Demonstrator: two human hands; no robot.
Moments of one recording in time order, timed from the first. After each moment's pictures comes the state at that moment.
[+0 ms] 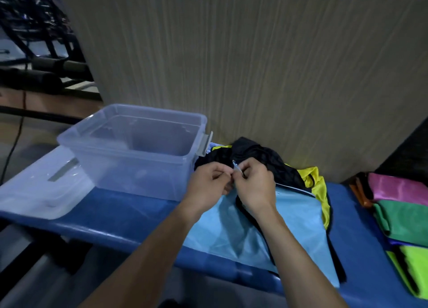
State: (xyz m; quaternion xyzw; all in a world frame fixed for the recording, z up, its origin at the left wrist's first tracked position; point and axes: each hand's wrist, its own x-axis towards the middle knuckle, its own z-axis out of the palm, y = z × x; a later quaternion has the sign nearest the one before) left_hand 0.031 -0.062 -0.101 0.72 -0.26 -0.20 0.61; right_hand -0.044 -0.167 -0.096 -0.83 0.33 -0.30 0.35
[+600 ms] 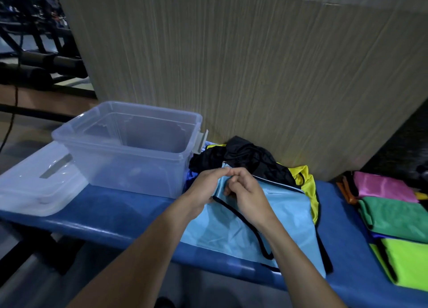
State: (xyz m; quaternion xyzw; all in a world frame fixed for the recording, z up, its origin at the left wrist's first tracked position) left_hand 0.032 -0.069 -0.110 0.68 -0.21 -0.36 0.60; right_hand -0.076 -0.160 -0.110 -0.78 0.17 -0.23 0.55
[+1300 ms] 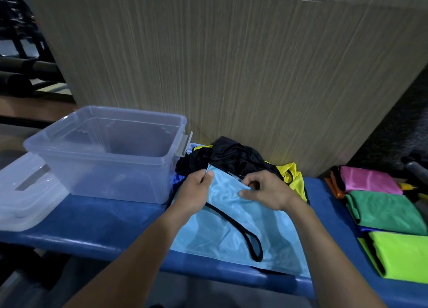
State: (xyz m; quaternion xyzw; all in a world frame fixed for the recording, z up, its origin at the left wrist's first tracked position) left_hand 0.029 -0.081 -0.125 0.77 -0.29 -0.19 0.54; right_hand -0.103 -0.258 -0.099 -0.92 0.18 -0.06 0.35
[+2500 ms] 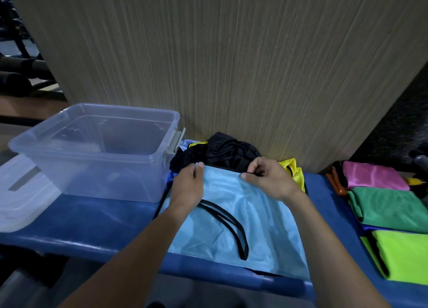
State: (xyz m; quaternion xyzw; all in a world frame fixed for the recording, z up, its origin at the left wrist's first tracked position) left_hand 0.033 -0.103 -0.135 0.83 -0.25 -0.05 0.50; right_hand -0.097 -0.280 -0.105 -0.85 0.24 -0.17 0.43
